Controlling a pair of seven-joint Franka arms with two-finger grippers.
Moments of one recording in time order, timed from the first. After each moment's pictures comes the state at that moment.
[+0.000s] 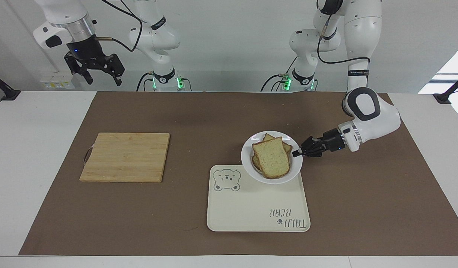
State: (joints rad) left arm -0.03 0.35 -0.04 -1.82 -1.18 1.99 0.49; right arm -0.01 -0.11 -0.05 -1.60 -0.01 1.50 0.05
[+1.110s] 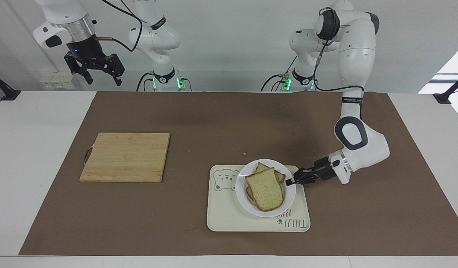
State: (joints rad) left arm -0.12 0.61 -0.09 -1.63 -1.10 2.20 0.43; right arm -0.01 -0.11 -0.05 -1.60 -0.01 1.50 0.05
